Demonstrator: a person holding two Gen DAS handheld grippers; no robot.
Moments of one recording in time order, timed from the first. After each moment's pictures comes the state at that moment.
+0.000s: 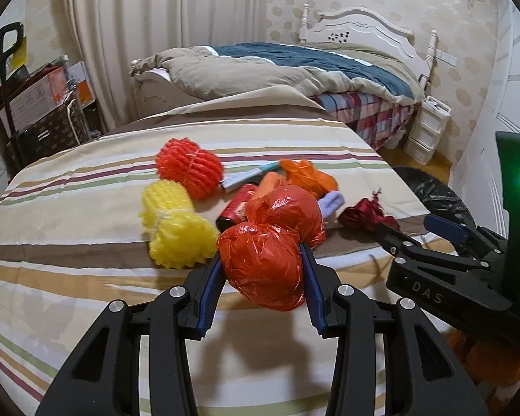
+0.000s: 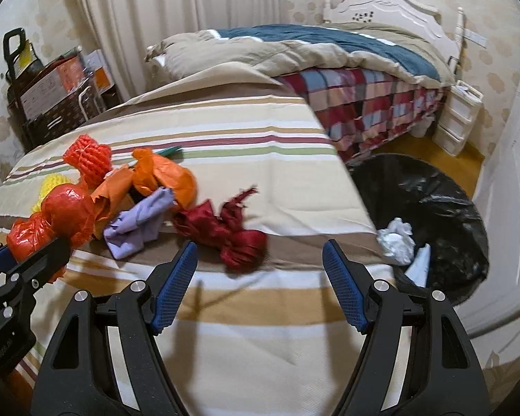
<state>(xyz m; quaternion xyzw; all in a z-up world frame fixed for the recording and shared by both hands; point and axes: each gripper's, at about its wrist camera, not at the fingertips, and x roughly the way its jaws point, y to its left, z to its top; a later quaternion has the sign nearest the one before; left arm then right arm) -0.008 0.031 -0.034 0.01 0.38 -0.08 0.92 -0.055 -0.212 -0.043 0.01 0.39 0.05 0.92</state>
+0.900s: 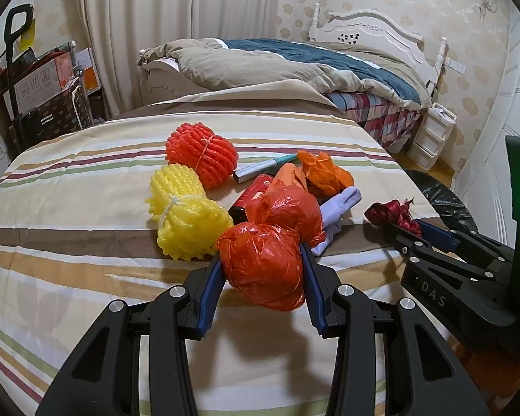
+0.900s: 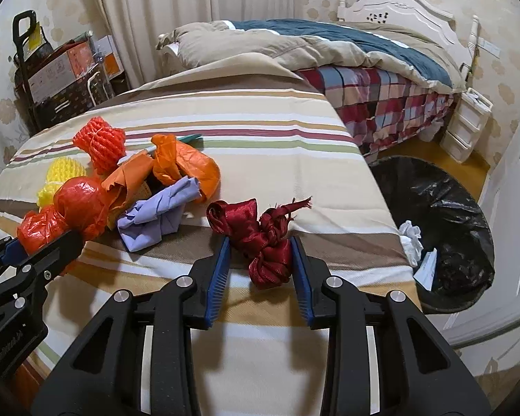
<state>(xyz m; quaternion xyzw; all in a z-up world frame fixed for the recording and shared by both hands) -0.008 0.045 -0.042 -0.01 0.39 -0.08 0.92 -0.059 -0.197 -0.044 -0.01 0.40 0.06 0.91</state>
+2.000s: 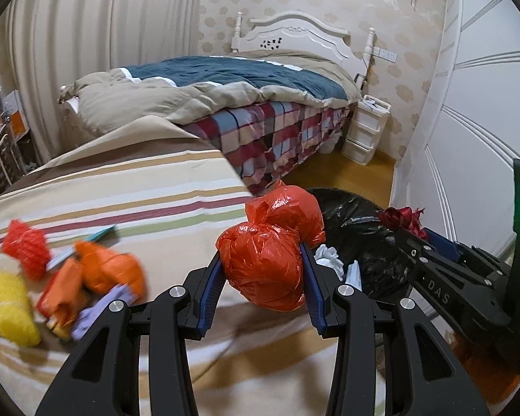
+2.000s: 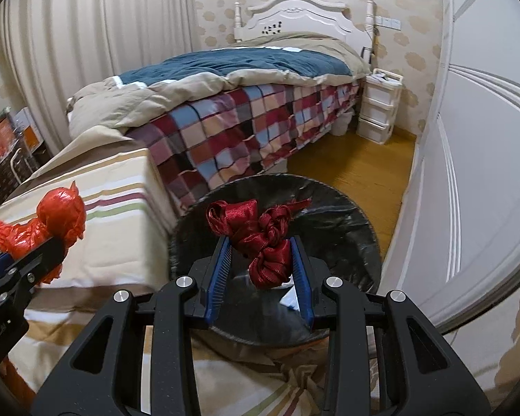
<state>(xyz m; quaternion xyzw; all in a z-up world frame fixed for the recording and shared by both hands) 0.045 -0.121 -0.024 0.02 0.35 -0.21 0.91 -0.055 -0.382 -0.028 0.07 0.34 -0.11 0.93</state>
